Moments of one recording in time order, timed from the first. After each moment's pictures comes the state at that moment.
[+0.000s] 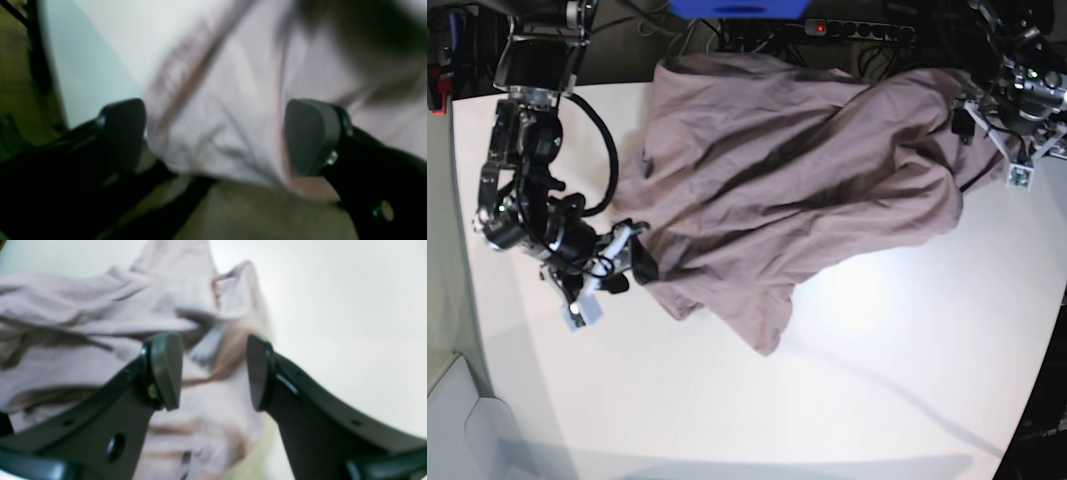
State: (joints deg) left arm 18.3 -3.9 -40.3 111.6 0.7 -39.9 56.2; right arm 6.4 6.8 11.9 96.4 30.3 32.8 -63.1
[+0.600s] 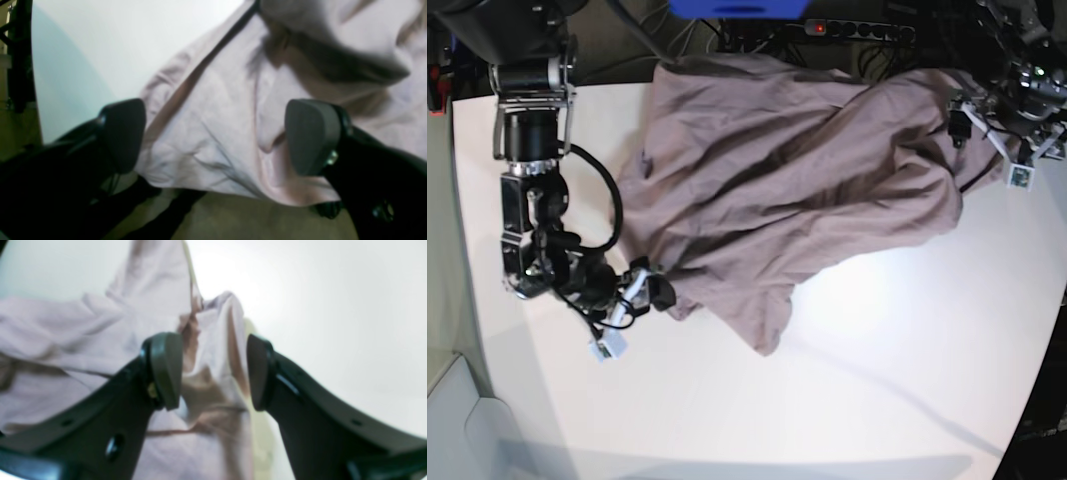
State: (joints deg) left arm 18.8 -5.3 -40.3 109.4 -6.8 -40.0 56.6; right arm 20.3 10.7 0.9 69.8 30.1 32.8 -52.9
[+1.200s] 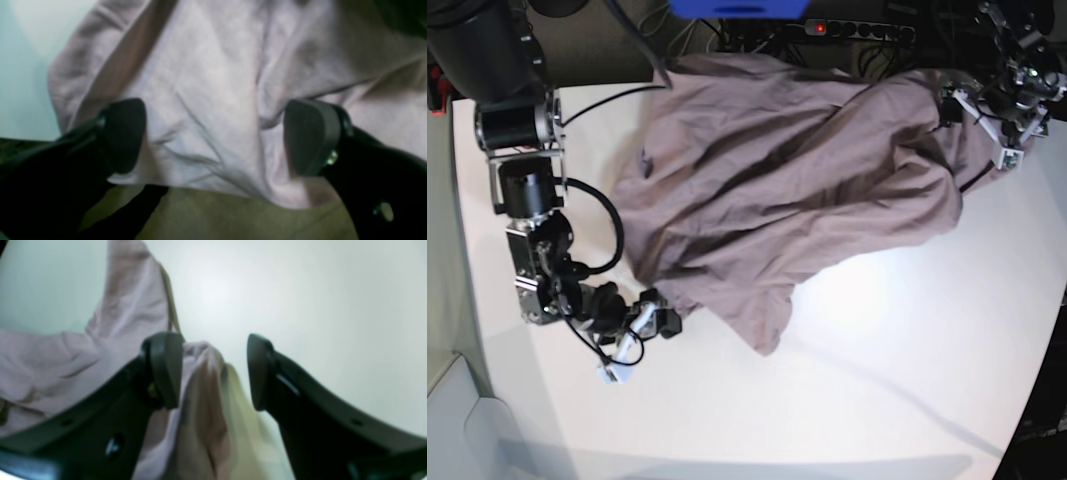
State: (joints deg) left arm 18.7 -6.3 -40.4 98.2 -6.8 -39.8 53.9; right arm 32.5 12.1 -7.0 45.9 30.3 32.8 -38.5
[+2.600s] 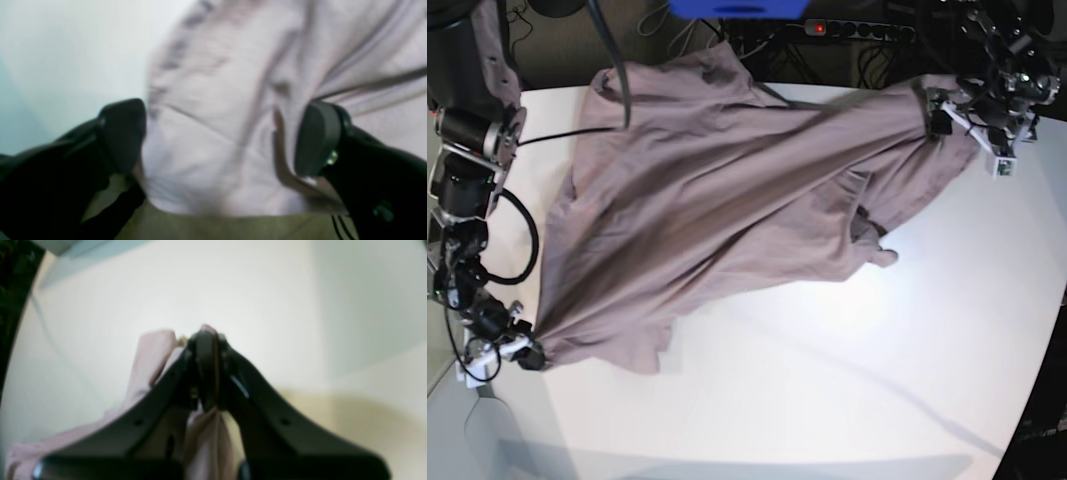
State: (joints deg) left arm 14.9 -2.2 -42.5 97.7 -7.9 -39.9 54.3; right arm 33.3 20.7 21.5 43.2 30.5 32.8 -35.2
